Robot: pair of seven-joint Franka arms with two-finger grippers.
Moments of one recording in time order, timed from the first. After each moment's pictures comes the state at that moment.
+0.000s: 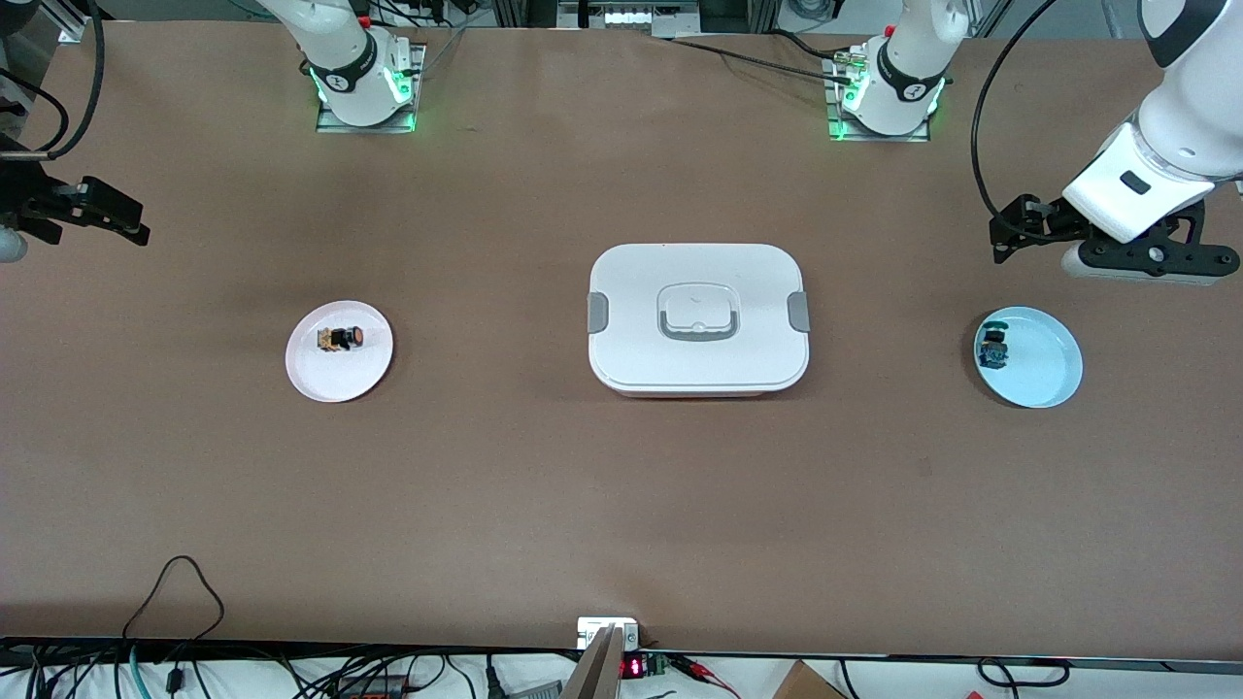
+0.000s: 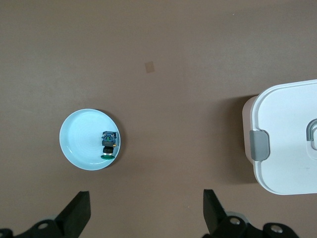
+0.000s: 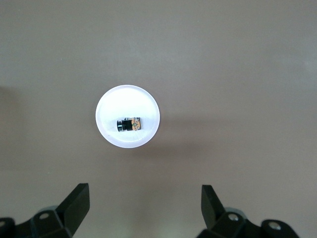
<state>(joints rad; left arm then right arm) -0.07 -0.02 -0.05 -1.71 0.06 1.68 -0.04 -0.02 0.01 -0.02 -1.61 -0.04 1.59 -0.05</state>
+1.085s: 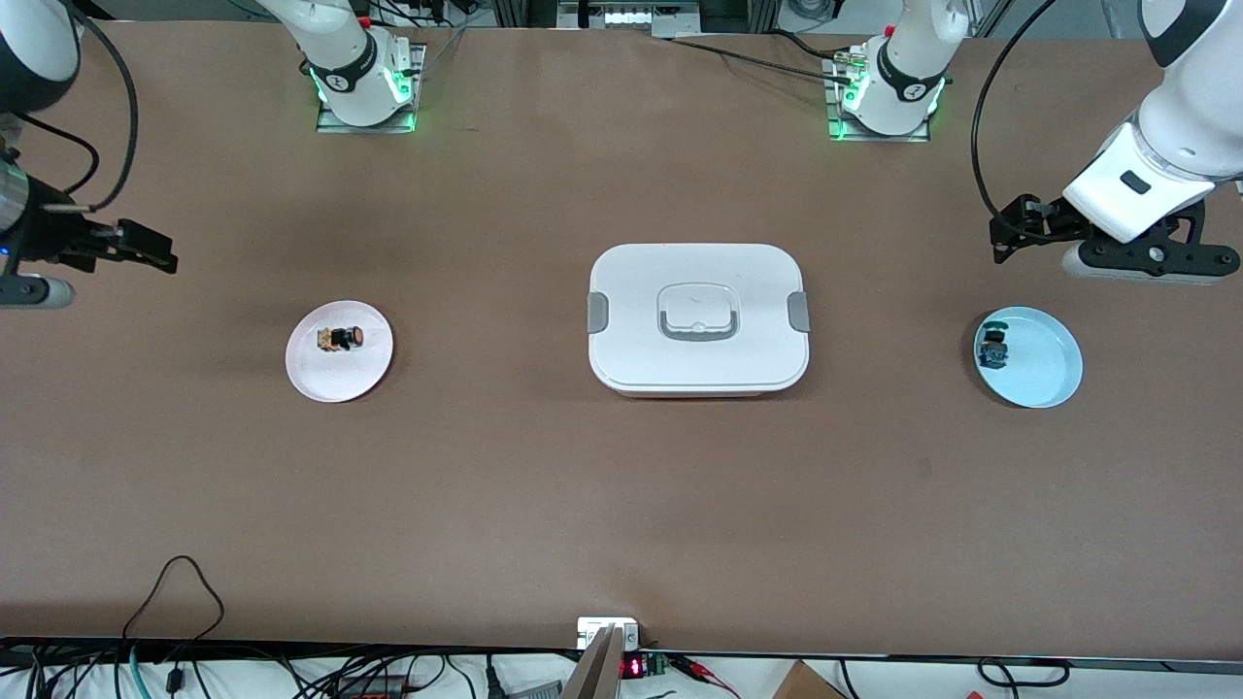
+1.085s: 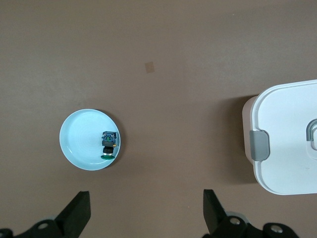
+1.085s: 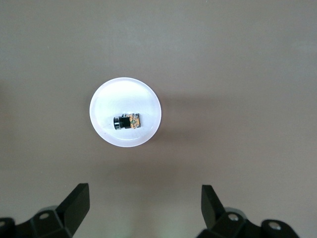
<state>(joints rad) -0.07 -0.02 -0.05 -1.71 0.06 1.68 -0.04 -0.02 0.12 -0.02 -1.61 -0.04 1.61 -0.05</state>
